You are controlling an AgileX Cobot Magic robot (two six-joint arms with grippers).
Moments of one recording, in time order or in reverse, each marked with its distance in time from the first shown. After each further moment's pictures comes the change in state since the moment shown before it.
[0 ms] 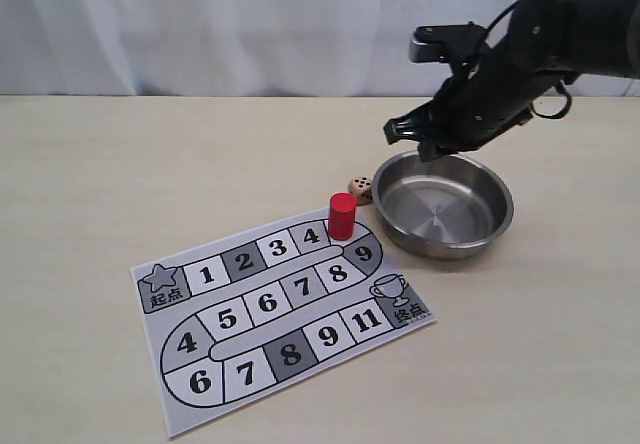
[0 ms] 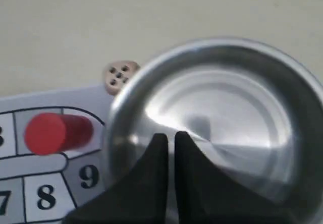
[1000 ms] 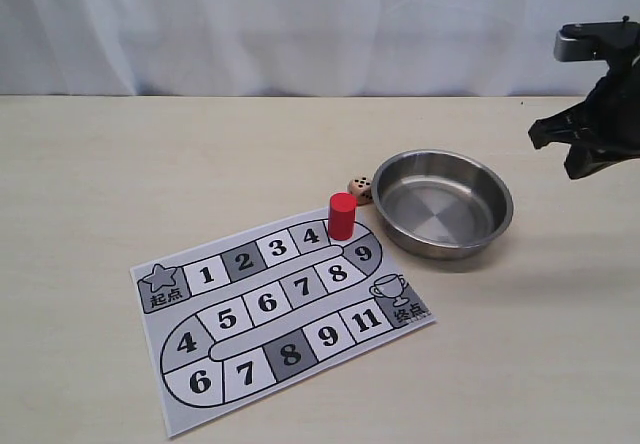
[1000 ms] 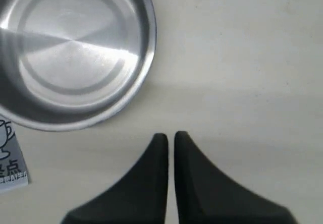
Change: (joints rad) left arm 0.000 0.000 0.000 0.000 0.000 0.002; right arm -0.252 -0.216 0.110 -0.118 0.263 -0.052
